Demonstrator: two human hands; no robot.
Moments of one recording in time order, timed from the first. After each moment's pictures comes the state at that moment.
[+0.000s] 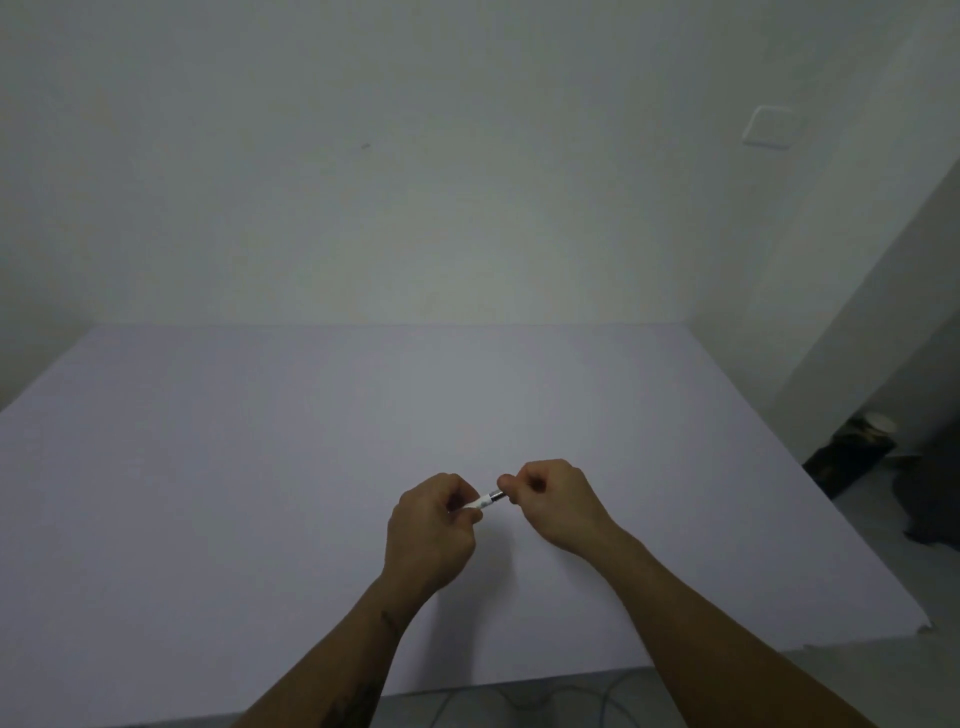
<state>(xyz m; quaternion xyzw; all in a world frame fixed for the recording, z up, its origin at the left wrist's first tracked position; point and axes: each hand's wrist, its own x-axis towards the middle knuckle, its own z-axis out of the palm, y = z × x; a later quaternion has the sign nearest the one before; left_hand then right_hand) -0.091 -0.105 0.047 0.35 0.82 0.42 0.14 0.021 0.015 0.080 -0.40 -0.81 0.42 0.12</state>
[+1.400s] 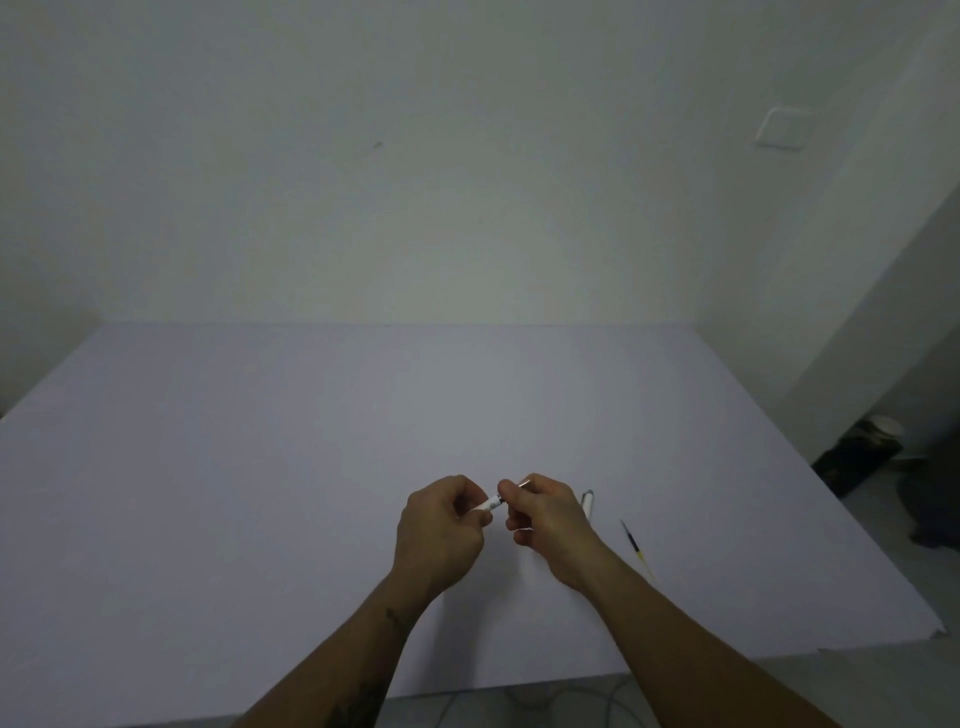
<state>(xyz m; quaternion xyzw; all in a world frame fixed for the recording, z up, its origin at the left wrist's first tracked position) -0.100 -0.111 0.050 0.34 0.81 0.44 0.18 0.000 -0.010 0.061 -0.44 -0.56 0.68 0.16</state>
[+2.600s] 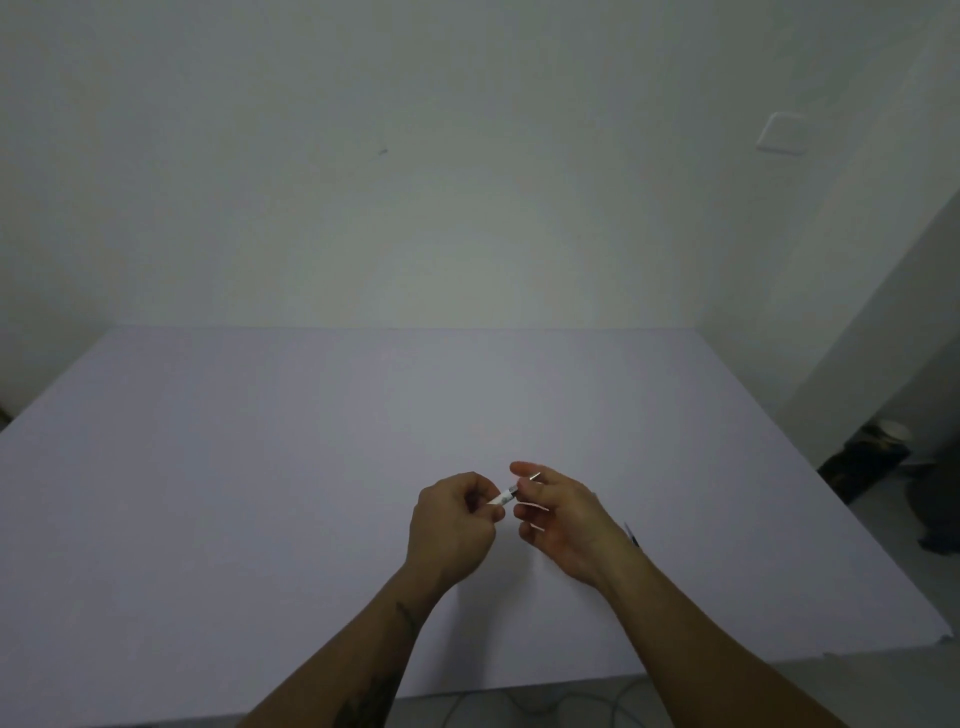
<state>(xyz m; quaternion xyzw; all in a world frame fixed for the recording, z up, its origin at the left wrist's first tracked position) -0.094 -0.105 0.061 0.31 0.80 0.46 0.22 0.013 -0.003 0.076 -0.41 -0.45 0.78 0.16</state>
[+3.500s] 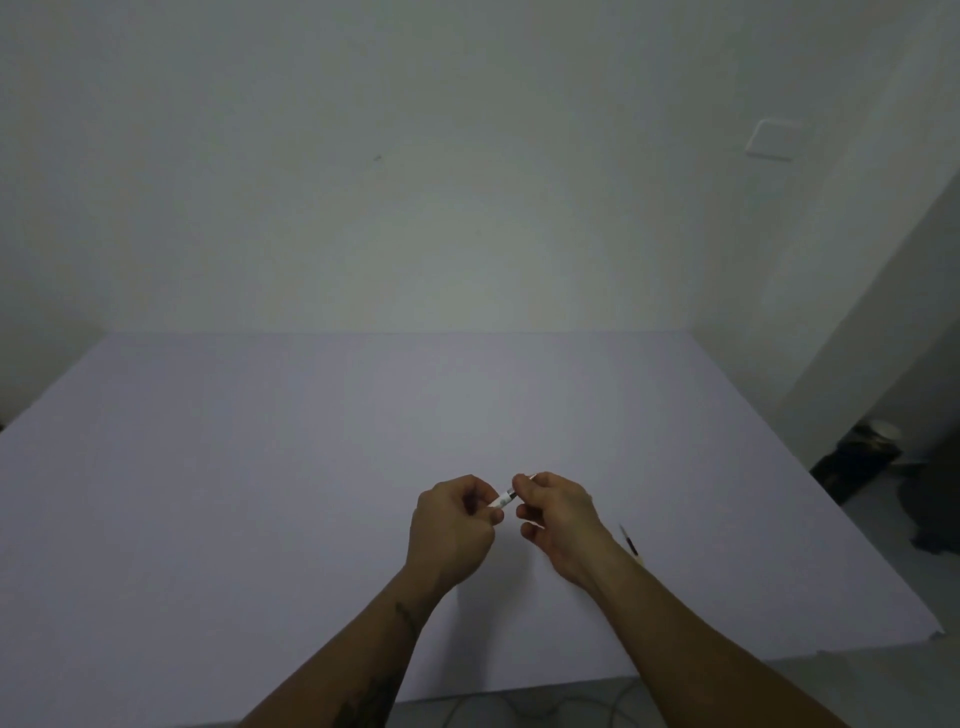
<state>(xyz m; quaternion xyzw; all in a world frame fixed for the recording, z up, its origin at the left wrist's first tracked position) -0.092 -0.102 0.063 0.31 0.80 0.46 0.23 0.006 -0.007 0.077 -0.46 -0.49 0.71 0.19</state>
